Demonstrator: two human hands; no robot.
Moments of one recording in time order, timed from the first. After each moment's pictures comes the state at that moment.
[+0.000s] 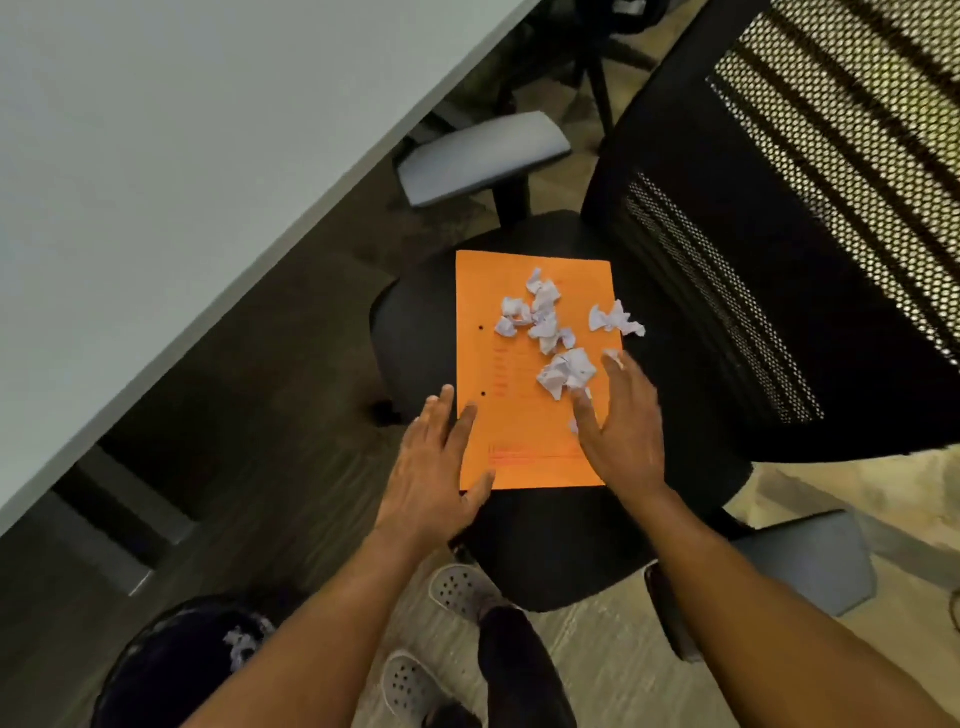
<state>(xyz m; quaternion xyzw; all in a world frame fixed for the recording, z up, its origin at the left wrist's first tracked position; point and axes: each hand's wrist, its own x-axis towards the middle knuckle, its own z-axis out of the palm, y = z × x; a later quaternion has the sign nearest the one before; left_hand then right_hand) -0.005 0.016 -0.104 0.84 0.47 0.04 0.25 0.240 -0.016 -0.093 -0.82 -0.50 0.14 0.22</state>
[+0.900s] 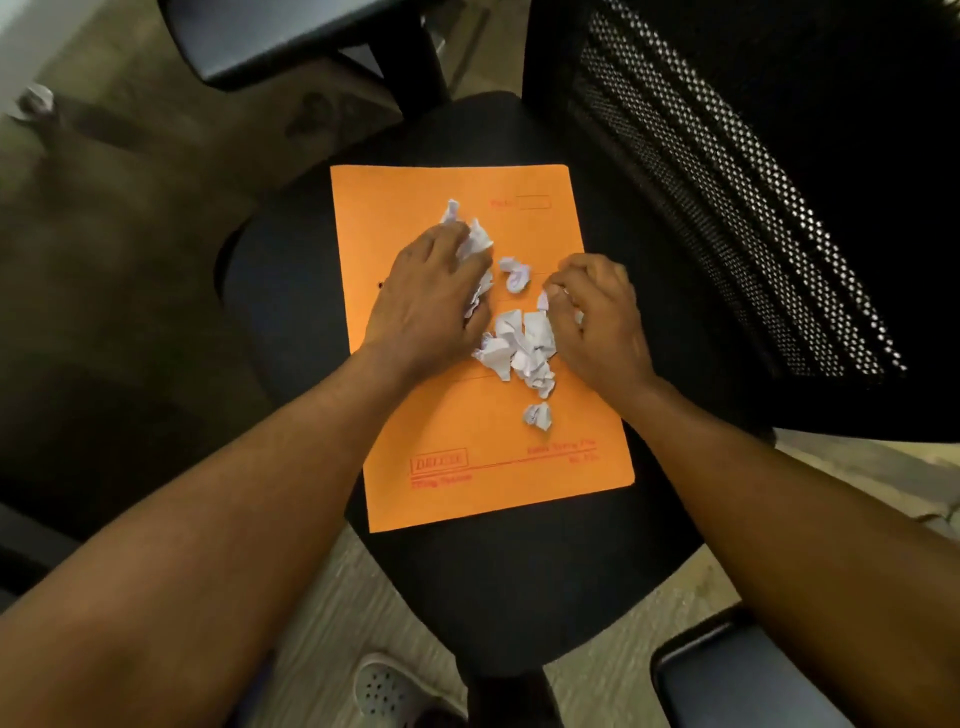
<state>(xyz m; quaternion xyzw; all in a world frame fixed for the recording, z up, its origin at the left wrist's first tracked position) 0.145 0.166 -0.176 0.93 0.35 0.07 0.12 0.325 0.059 -0.185 -0.76 -0.58 0.10 0.28</state>
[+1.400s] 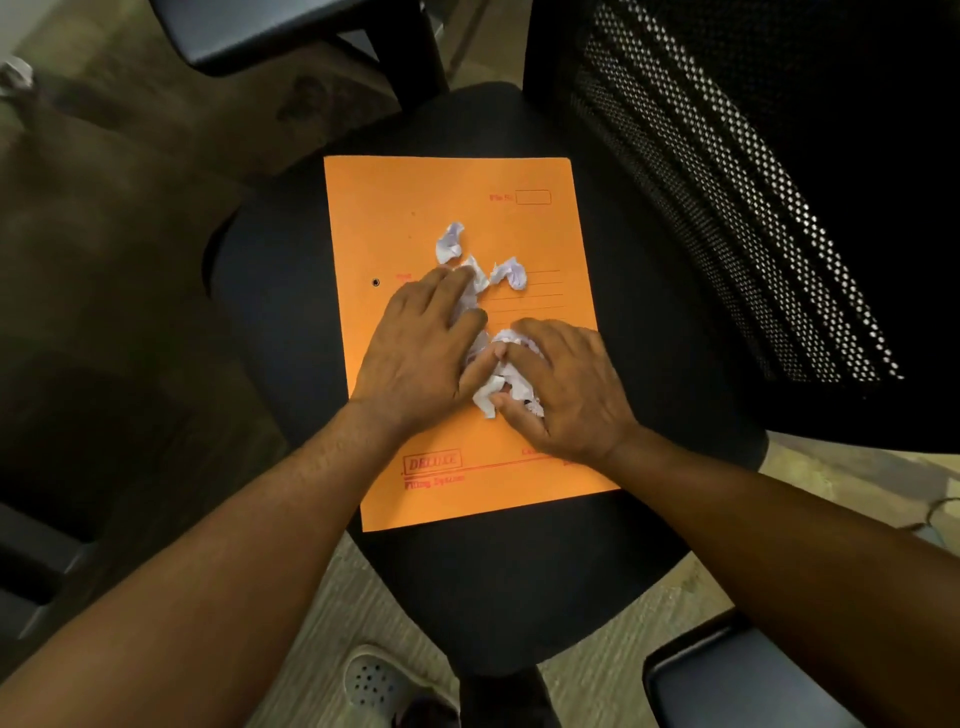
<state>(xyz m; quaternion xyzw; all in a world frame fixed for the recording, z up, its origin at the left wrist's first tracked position) 0.126 0.127 -0.181 0.94 0.32 0.09 0.12 0.298 0.019 -0.186 -0.65 -0.75 0.07 0.14</state>
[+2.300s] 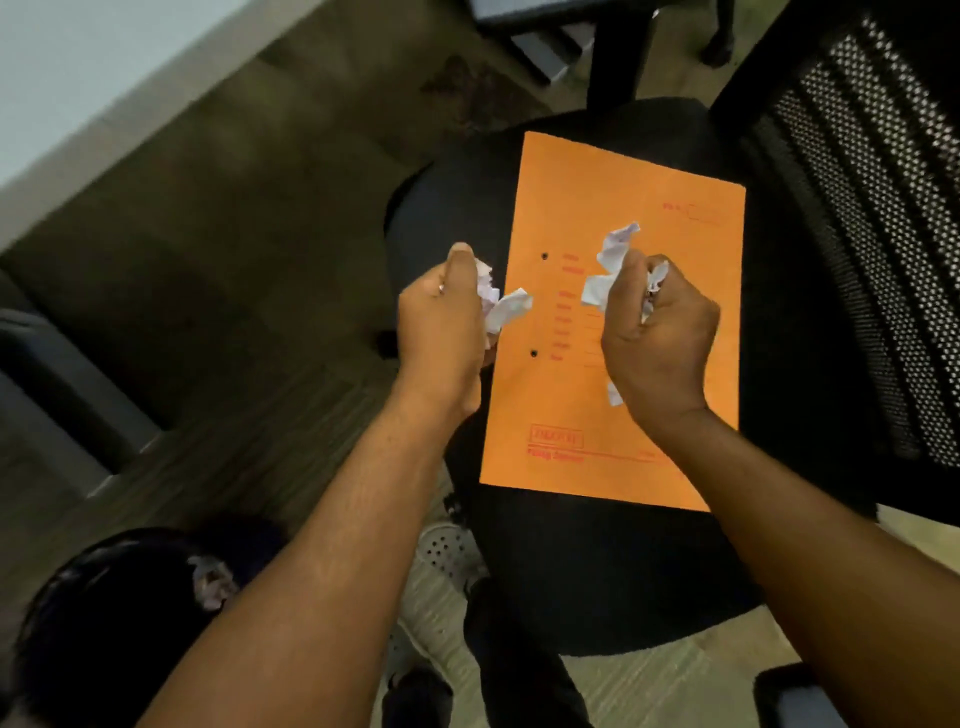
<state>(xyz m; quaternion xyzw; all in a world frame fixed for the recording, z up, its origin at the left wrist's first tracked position) 0.057 0.122 -0.111 0.22 0.64 0.43 0.61 0.202 0.083 -0.120 -0.74 -0.51 0.15 0.41</state>
